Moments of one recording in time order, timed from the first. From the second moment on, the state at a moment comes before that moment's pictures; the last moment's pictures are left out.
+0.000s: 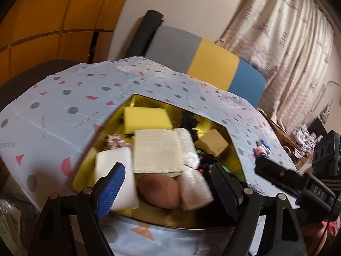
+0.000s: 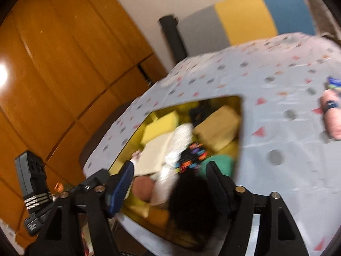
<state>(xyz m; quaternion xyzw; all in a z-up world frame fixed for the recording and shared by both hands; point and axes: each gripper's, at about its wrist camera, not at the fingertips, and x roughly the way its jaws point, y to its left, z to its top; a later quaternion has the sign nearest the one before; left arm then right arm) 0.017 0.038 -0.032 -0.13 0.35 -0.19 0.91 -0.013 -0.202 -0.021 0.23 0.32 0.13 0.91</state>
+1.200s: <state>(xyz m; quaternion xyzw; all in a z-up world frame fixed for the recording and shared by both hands) 0.063 -0.305 -0.019 0.03 0.43 -0.41 0.81 -0.059 -0.497 -0.101 0.17 0.34 -0.26 0.89</state>
